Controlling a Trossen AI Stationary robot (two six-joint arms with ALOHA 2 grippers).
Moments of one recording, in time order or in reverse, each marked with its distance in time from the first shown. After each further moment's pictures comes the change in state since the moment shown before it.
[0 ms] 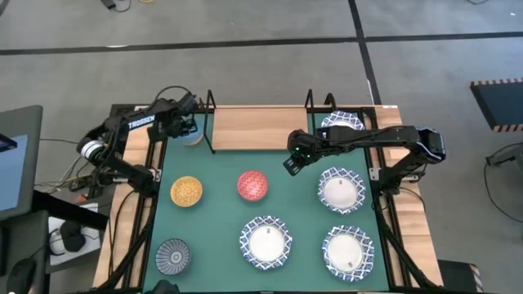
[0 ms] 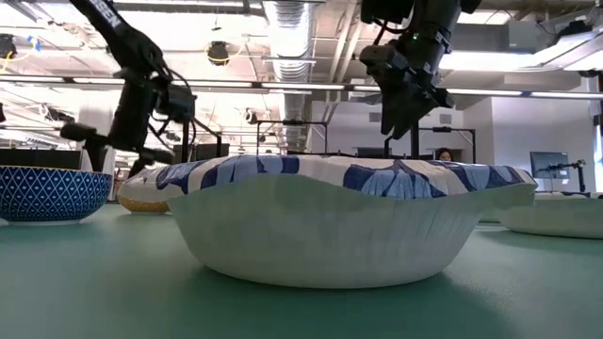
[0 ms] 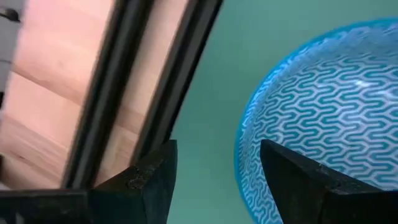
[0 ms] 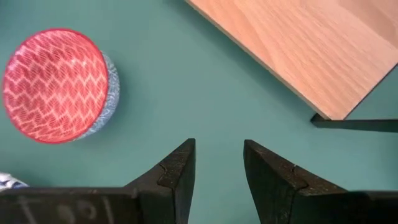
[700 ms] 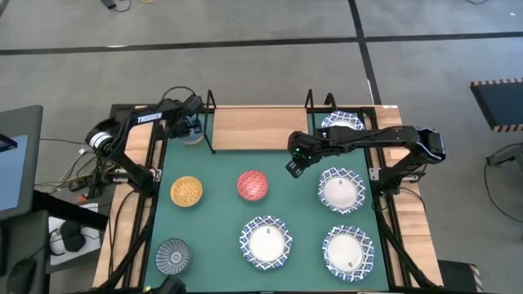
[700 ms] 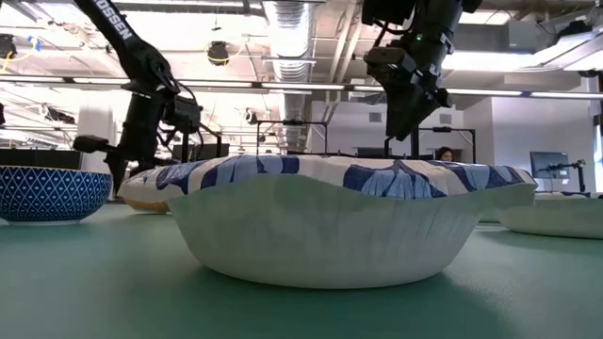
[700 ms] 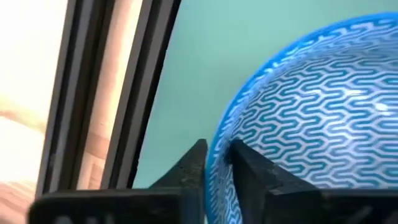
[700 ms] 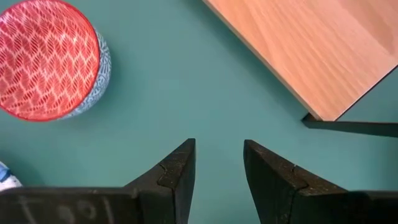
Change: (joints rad) left arm 0.000 0.117 0.006 0.055 0.015 0.102; right arm -0.003 0.000 -0.001 -0.024 -0.003 -0.097
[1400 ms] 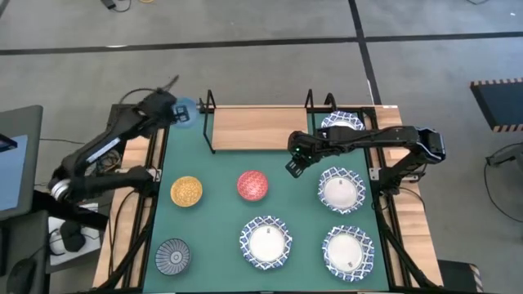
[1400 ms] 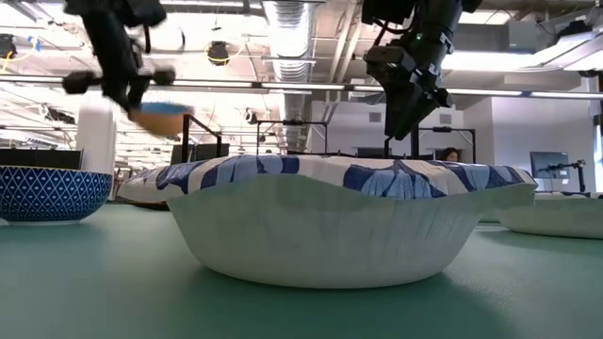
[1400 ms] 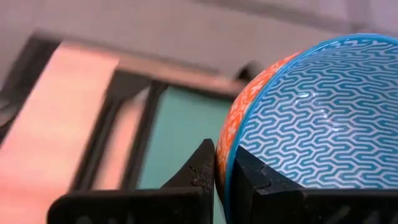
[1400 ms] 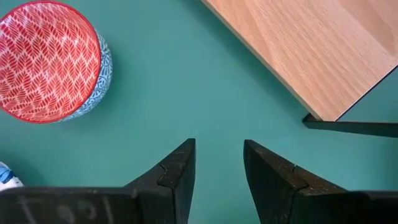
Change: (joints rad) left arm -0.104 -0.677 -0.009 0.097 -0.131 0.133; right arm 0.007 0.000 0.000 0.007 -0.001 0.006
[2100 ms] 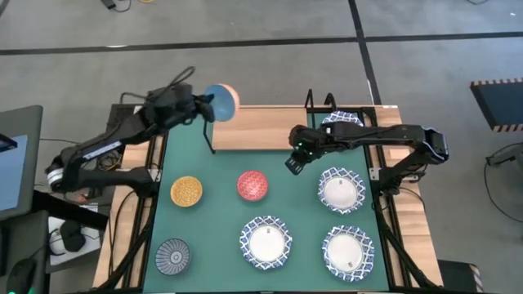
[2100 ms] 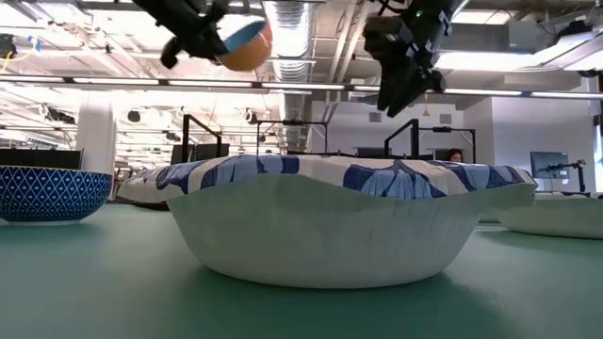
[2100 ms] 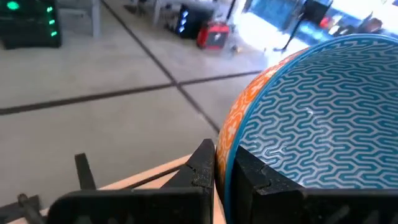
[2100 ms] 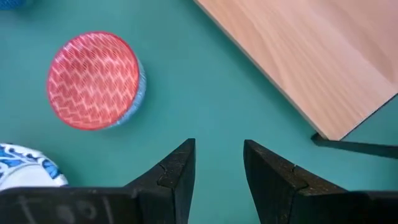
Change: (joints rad) left arm -0.305 0.128 0.113 0.594 0.161 0.349; right arm -0.015 -0.041 0.076 -0.033 -0.031 -0.033
